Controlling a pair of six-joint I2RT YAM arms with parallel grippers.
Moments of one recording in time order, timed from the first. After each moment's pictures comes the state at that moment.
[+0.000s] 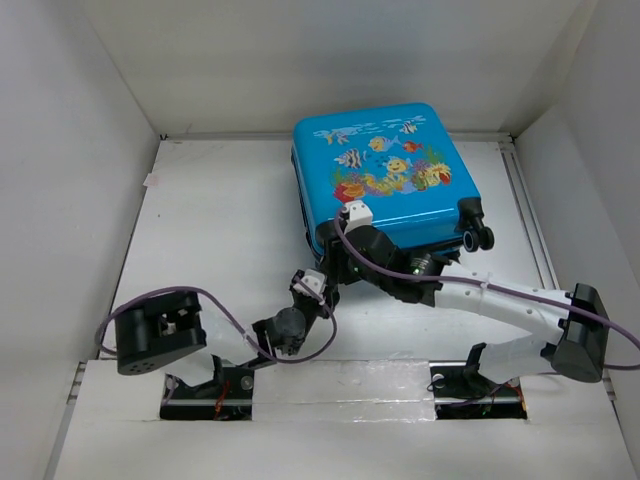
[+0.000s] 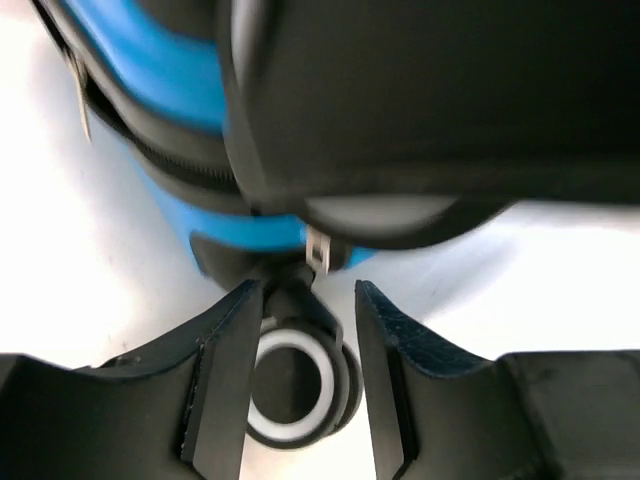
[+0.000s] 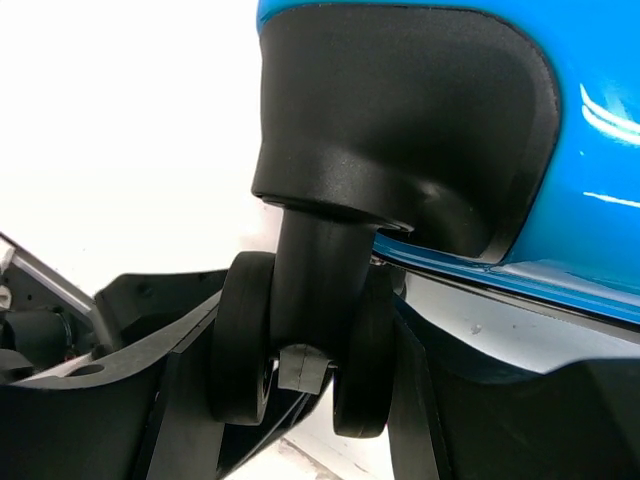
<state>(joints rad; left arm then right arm) -1.28 1.46 0.23 1.14 -0.82 -0.16 1.08 1.33 1.08 -0.35 0.30 0.58</state>
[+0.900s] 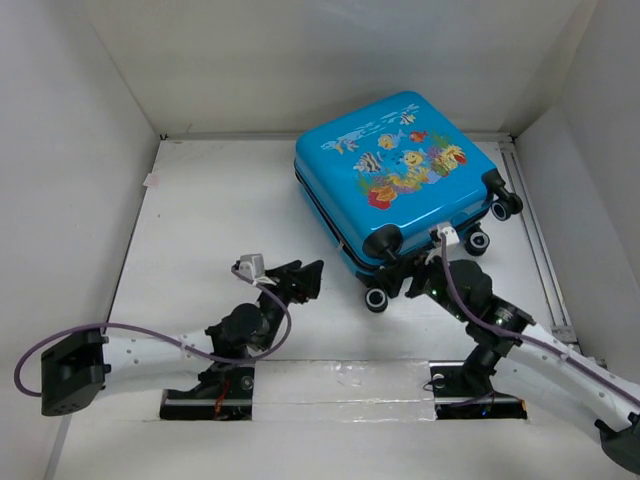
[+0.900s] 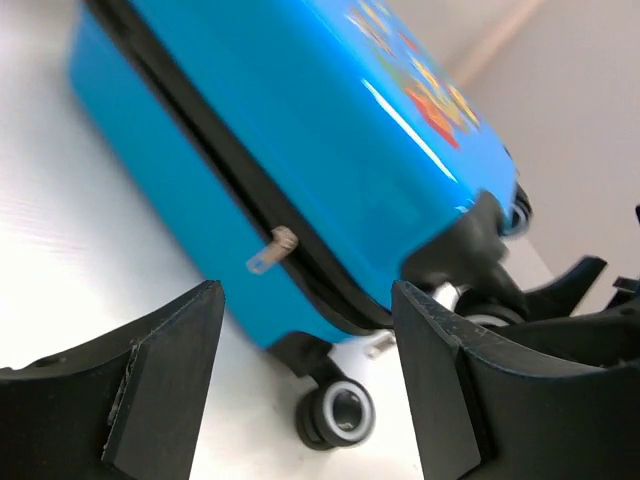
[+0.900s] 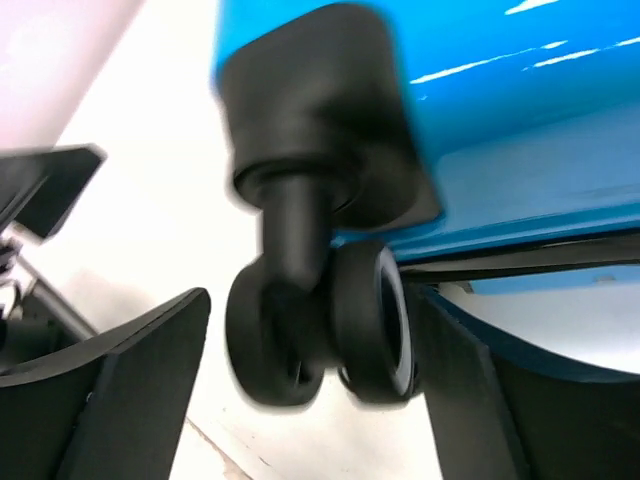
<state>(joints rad) -1.24 0.83 0.16 0.84 -0.88 -0.58 0.78 0.67 0.51 -0.13 0.13 0.52</state>
